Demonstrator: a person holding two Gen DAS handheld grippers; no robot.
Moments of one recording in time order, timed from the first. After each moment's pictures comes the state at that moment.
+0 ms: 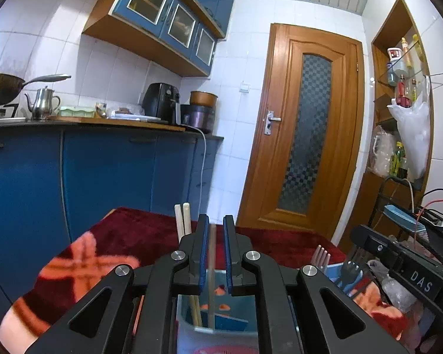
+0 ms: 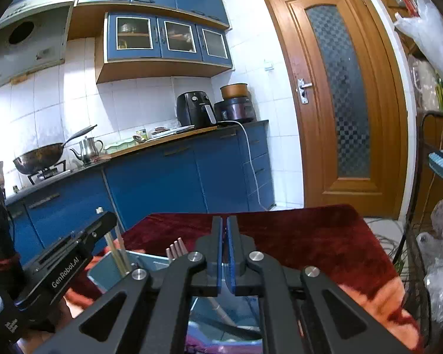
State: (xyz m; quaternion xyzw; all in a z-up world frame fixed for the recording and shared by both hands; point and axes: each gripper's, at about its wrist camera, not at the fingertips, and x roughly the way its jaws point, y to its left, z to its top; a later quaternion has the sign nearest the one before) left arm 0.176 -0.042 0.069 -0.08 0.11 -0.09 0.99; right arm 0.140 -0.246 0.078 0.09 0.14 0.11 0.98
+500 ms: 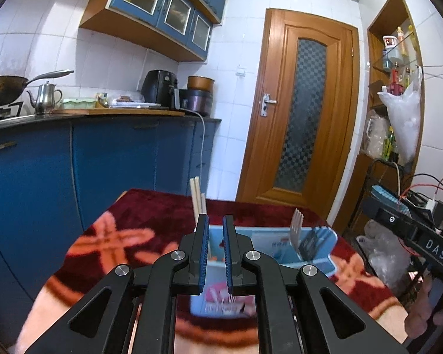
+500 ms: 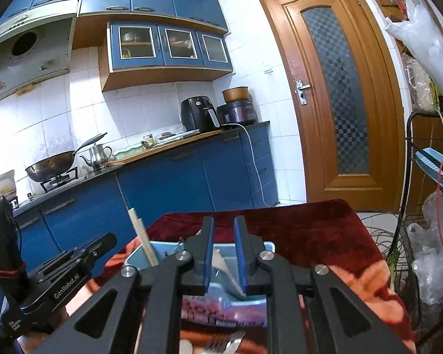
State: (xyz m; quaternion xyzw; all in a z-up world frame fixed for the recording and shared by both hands) left arm 0.119 -0.026 0.084 -0.07 0.16 -0.10 0.98; right arm 0.085 -0.246 0.100 0.09 0.14 0.11 0.98
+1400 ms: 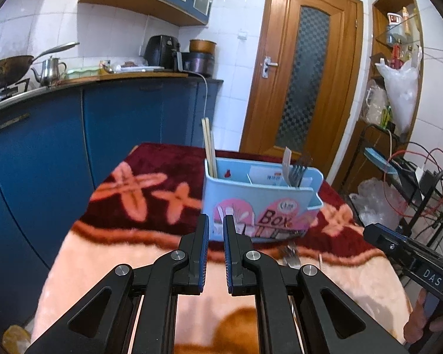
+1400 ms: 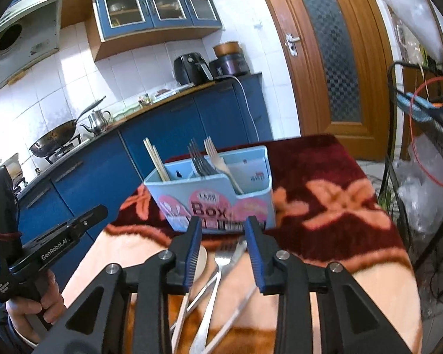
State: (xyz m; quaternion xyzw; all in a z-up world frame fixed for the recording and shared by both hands) left arm 0.062 -0.010 0.074 -0.05 0.26 -0.10 0.96; right arm 0.020 -0.245 0.060 0.12 0.27 0.11 0.95
